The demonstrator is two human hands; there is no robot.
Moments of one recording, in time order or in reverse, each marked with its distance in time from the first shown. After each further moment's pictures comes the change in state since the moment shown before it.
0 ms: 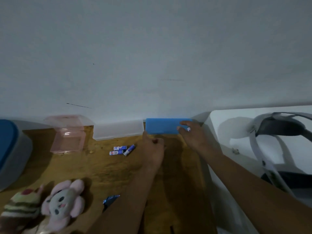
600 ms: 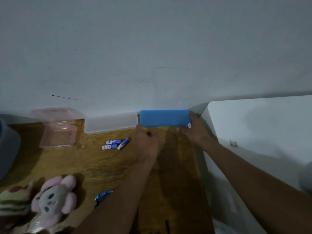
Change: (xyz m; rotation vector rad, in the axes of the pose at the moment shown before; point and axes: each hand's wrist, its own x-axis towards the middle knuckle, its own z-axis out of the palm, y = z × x) left_hand 0.003 -0.003 0.010 0.167 0.202 0.062; right_hand 0.008 0.031 -0.009 0.068 -0.122 0.024
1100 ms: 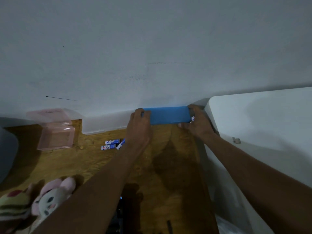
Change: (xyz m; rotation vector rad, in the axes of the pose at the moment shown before) left_hand 0.039 0.013 -0.025 0.772 -0.154 0.666; right_hand 0.022 0.012 -0.002 -0.043 0.092 -0.077
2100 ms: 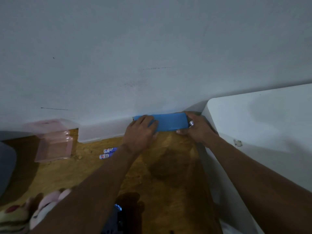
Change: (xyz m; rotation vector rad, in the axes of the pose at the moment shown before) left_hand 0.015 -0.014 0.008 0.379 -0.021 0.441; right_hand 0.005 0.006 -0.006 0.059 -0.152 0.076
